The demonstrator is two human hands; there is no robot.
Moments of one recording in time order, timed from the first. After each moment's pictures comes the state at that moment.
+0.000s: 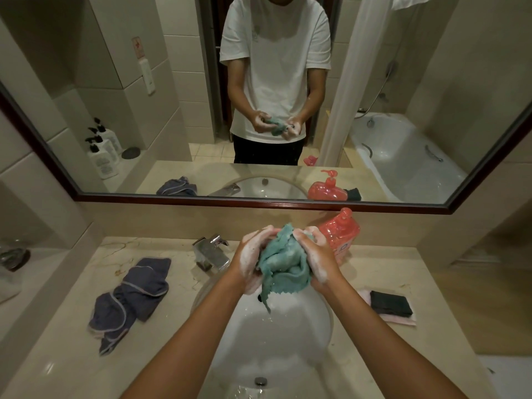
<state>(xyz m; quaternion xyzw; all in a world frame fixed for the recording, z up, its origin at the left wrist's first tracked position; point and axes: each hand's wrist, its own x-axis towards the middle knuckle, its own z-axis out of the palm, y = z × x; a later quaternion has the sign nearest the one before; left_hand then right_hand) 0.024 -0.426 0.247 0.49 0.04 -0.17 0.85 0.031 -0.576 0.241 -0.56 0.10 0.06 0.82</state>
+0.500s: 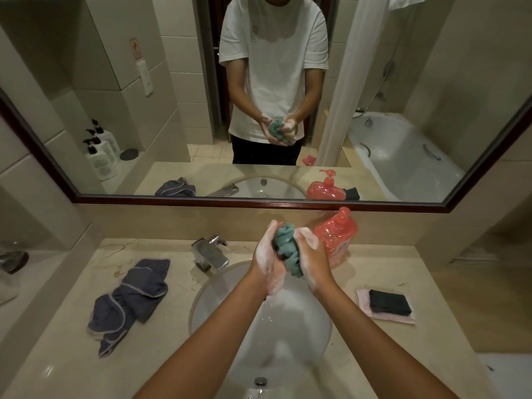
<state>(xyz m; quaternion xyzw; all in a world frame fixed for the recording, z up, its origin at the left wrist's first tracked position) 0.024 -0.469 0.248 0.39 0.16 -0.18 0.89 0.031 -0.568 0.226 -0.71 0.08 -0.03 0.70</state>
